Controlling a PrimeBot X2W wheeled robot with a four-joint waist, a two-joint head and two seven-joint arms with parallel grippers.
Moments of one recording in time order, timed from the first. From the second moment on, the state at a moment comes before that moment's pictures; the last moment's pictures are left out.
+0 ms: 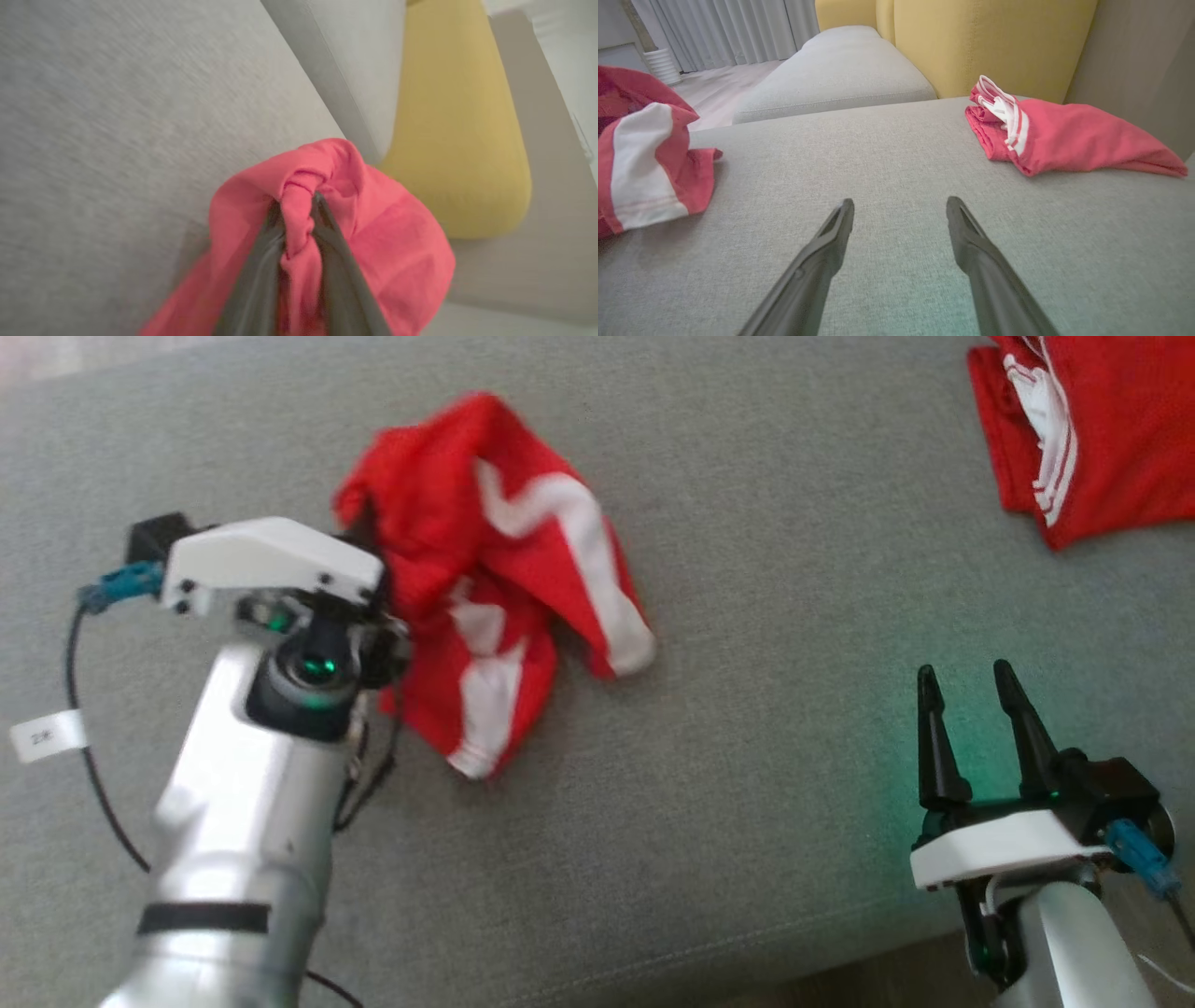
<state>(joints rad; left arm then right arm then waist) -0.63 0.04 -0.24 0.47 -1.25 0.34 0.09 -0.11 -0.05 -0.01 0.29 0.10 0.12 -0.25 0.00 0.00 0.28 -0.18</state>
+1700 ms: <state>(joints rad) 0.16 0.08 -0.19 0.10 -0.08 0.09 -0.26 0.15 -0.04 -0.14 0.24 -0.02 0.12 -0.25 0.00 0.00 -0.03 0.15</state>
